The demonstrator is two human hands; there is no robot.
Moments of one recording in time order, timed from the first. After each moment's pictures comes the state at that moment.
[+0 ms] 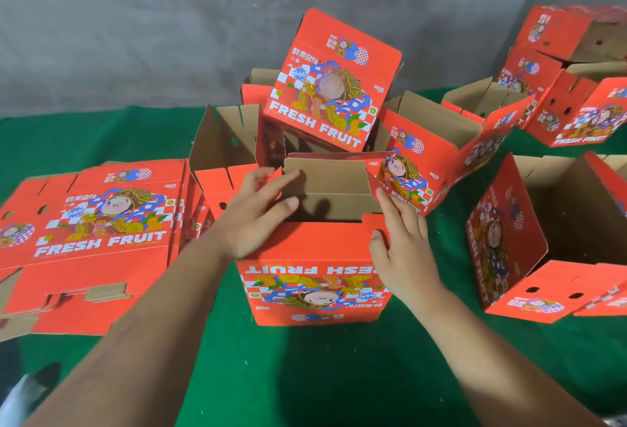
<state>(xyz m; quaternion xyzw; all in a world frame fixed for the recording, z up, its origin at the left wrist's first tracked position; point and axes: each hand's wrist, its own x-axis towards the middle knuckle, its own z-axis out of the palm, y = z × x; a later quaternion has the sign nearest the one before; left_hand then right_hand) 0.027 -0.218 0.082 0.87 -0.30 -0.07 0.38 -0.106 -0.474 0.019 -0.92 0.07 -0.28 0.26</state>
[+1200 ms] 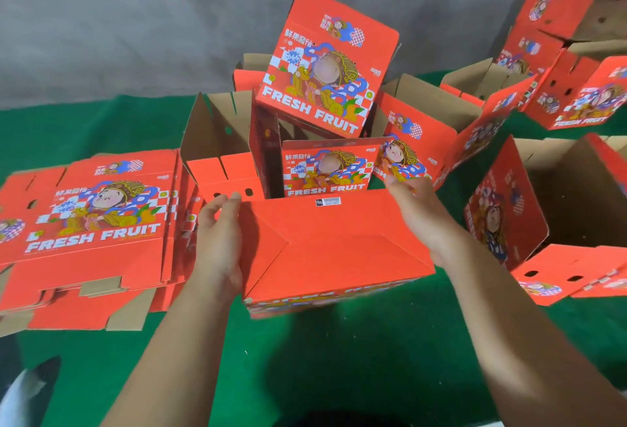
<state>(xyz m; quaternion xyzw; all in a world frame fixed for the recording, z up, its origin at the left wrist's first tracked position) -0.011 -0.221 0.056 0.60 0.17 -0.06 0.78 -0.082 -0.497 0.072 -0.78 0.28 -0.09 0.55</state>
